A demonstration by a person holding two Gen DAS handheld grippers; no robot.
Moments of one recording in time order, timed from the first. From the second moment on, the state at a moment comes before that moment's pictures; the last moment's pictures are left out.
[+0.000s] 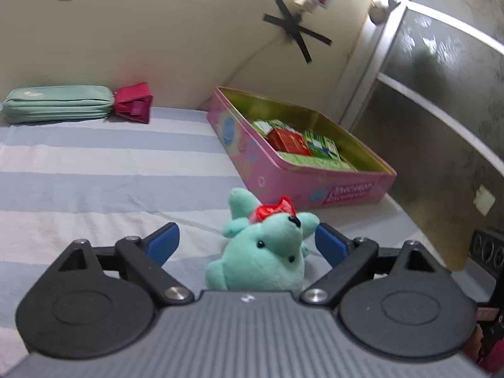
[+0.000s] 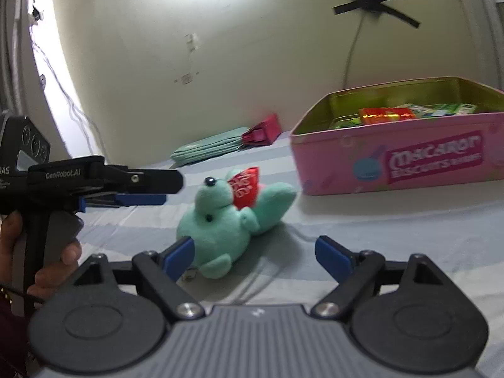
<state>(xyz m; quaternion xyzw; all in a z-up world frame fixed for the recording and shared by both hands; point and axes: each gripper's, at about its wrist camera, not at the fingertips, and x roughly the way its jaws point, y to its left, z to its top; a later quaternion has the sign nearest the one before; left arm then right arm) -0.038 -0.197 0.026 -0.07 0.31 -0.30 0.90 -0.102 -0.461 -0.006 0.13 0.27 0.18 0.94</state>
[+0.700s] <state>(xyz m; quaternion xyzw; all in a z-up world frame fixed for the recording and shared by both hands) 0.003 -0.276 0.064 -0.04 0.29 -0.34 0.90 -0.076 -0.467 0.031 0.09 0.17 0.21 0.96</state>
